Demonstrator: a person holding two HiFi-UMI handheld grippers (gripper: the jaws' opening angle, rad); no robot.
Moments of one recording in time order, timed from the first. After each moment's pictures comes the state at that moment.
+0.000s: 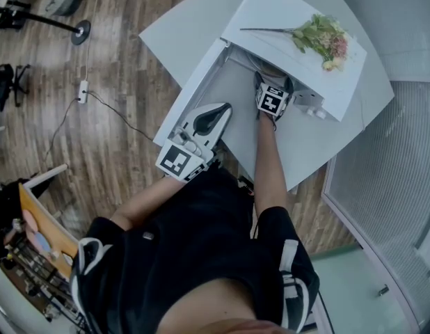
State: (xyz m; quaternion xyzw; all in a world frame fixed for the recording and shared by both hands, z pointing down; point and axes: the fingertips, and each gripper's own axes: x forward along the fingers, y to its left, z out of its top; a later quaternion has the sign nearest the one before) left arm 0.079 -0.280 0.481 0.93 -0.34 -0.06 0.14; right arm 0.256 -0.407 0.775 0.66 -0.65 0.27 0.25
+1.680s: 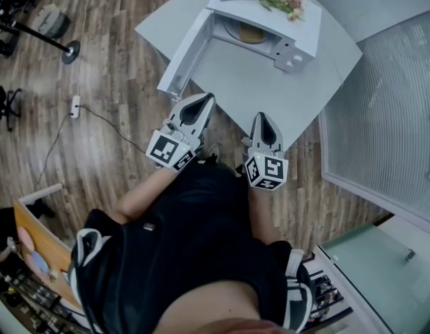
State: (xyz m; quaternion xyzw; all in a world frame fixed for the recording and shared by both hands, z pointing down) left arm 0.017 -0.065 0.411 0.94 -0.31 -0.10 0.10; right arm 0.154 -0.014 0.479 0.68 -0.72 0.16 0.05
